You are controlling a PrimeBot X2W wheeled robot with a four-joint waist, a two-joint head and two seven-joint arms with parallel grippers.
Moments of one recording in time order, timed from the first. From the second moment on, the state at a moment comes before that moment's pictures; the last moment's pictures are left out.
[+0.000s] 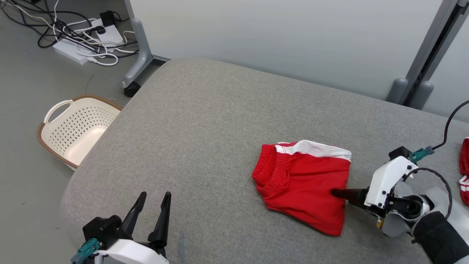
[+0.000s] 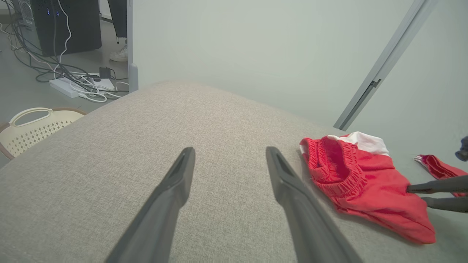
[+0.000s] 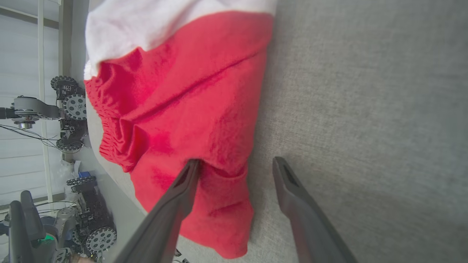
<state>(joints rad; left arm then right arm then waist) -0.07 0.16 -0.30 0.35 -0.54 -0.07 -0.26 -0.68 -0.28 0.64 1.02 1.34 0.13 0.60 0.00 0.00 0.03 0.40</state>
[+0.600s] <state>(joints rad) -0.09 0.15 -0.30 0.39 -0.54 -0.08 -0.26 -0.73 -0.25 0.63 1.11 1.35 0.13 0.66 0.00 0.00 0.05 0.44</state>
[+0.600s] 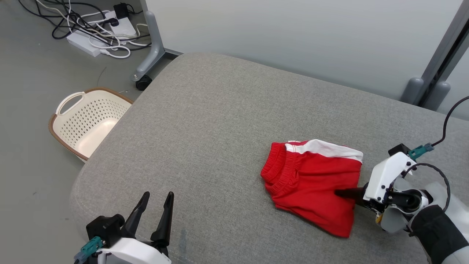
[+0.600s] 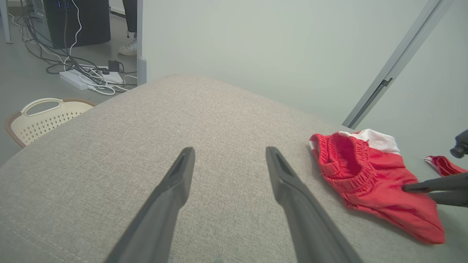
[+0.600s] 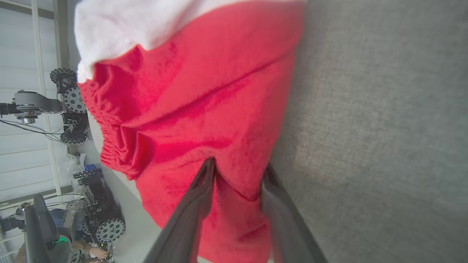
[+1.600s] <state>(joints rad) -0.12 0.14 -0.27 0.39 -0.53 -0.10 -0.26 -0.89 -0.47 0.78 0.77 1.18 0.13 0.64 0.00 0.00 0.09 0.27</state>
